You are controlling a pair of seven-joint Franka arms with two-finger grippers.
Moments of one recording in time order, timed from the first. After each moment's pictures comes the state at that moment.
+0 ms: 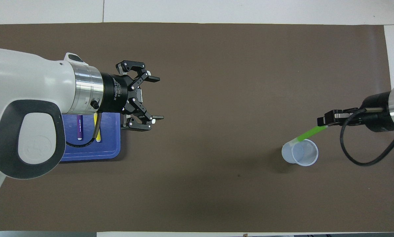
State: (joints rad) left arm 0.08 -0.01 -0.51 -1.80 -0.65 2.05 -1.79; right arm -0.26 -0.17 0.27 -1.90 0.42 1.71 0.03
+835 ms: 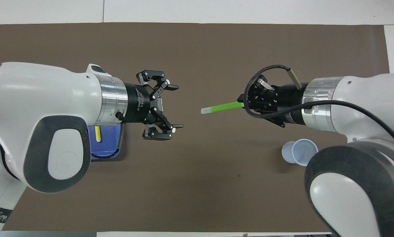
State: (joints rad) left arm -0.02 -0.04 -0.53 -1.87 -0.69 2.17 -1.86; right arm 0.08 -0.14 0.28 -1.92 0.58 2.18 0.93
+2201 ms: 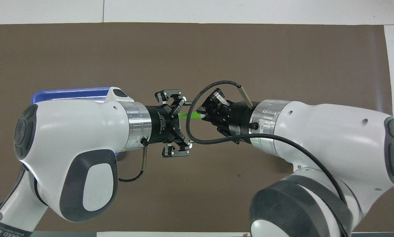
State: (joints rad) left arm -0.09 -0.10 -0.52 -1.95 -0.71 2.24 -1.86; right arm 0.22 -0.14 0.28 -1.95 0.58 2.30 1.08
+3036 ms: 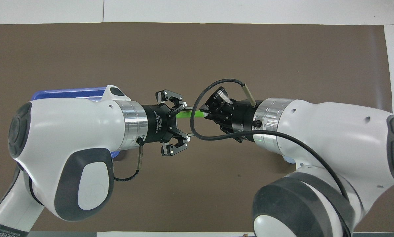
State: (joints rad) left arm -0.07 -0.10 -0.51 -1.95 -0.71 2.22 -1.82; right arm 0.21 -0.14 0.27 -1.95 0.58 2.30 1.08
